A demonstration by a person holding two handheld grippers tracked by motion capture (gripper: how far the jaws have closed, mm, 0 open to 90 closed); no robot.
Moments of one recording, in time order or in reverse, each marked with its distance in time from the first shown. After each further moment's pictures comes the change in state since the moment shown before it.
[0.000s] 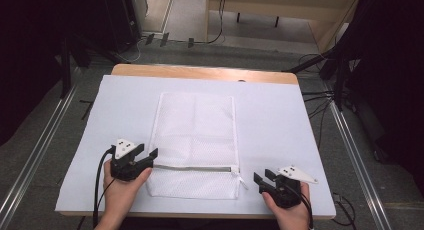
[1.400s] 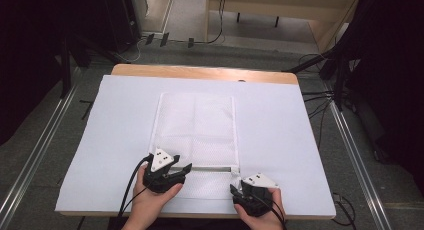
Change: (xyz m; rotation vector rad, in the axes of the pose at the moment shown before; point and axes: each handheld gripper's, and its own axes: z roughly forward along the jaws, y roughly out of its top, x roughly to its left) left arm -0.069 -0.005 0.015 0.043 -0.192 0.133; right arm 0.063 -0.017 0.026 0.122 -0.043 -0.114
